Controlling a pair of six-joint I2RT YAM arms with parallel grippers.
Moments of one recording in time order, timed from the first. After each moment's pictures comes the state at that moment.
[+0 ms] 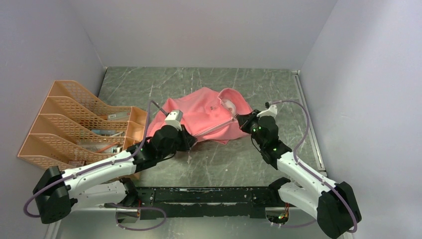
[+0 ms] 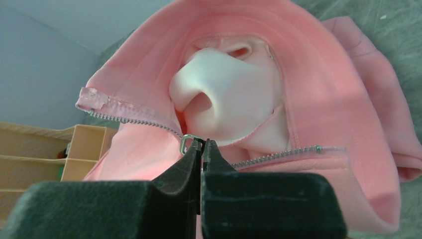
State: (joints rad) left arm -0.95 1.04 0.59 -0.05 -0.26 -0.77; right arm 0.48 0.95 0.43 0.27 0.20 0.72
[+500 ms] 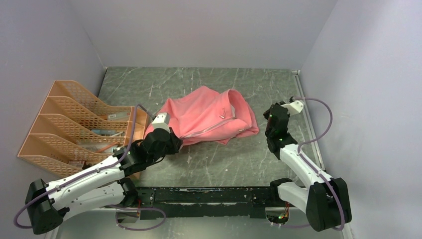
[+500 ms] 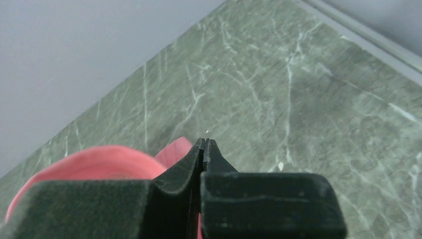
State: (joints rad) left arm -0.94 0.86 0.61 -0.32 -0.39 -0.81; right arm 0.24 1.05 0.51 0.31 0.57 0.57
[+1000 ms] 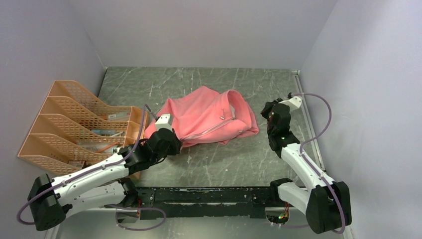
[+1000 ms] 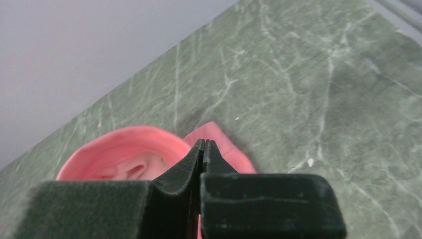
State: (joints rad) left arm -0.94 0.90 0.61 -0.35 -0.40 -0.79; right arm 0.22 1.04 0.56 0.26 0.45 0.57
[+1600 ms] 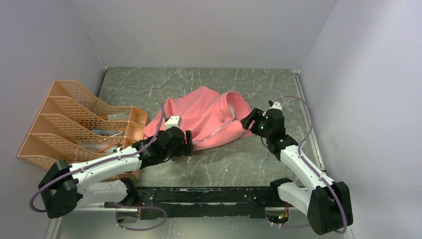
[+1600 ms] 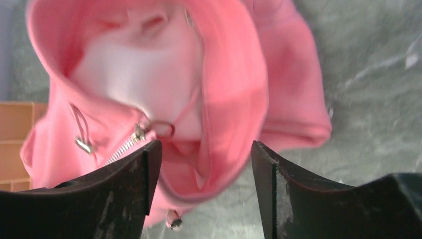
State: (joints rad) left arm -0.94 1.10 0.63 -0.35 -0.38 -0.78; right arm 0.24 1.03 0.54 0.00 -0.03 0.58
